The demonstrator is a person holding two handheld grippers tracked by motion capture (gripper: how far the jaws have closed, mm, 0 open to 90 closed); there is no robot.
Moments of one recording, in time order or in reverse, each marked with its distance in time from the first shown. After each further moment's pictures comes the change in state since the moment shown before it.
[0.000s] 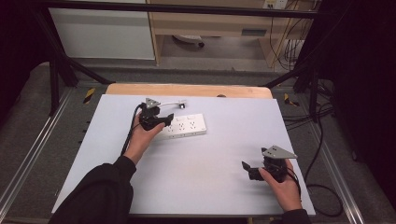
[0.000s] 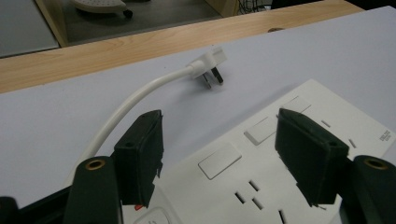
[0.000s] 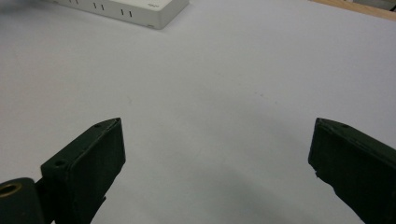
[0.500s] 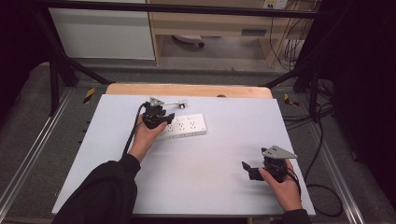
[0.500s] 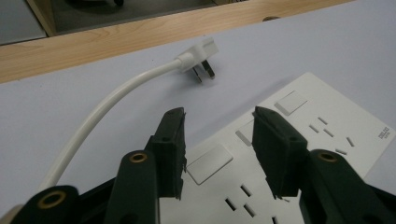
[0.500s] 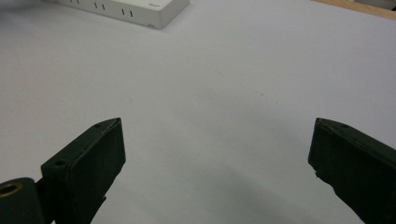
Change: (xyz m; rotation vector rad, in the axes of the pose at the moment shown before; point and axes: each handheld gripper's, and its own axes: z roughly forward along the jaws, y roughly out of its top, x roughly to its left) left arm -0.004 0.004 0.010 0.049 -0.028 0.002; right arm 0.000 0.000 0.000 0.000 0.004 0.000
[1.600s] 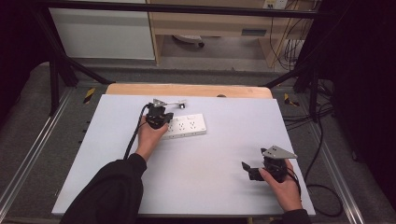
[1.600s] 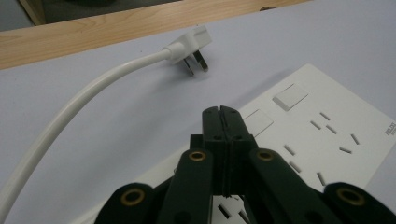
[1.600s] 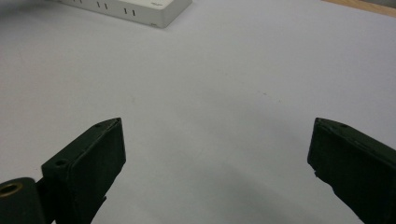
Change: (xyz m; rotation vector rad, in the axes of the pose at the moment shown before) left arm -0.003 -0.004 0.014 0.018 -0.015 -0.004; right arm 0.000 0.000 0.000 0.003 0.011 0.002
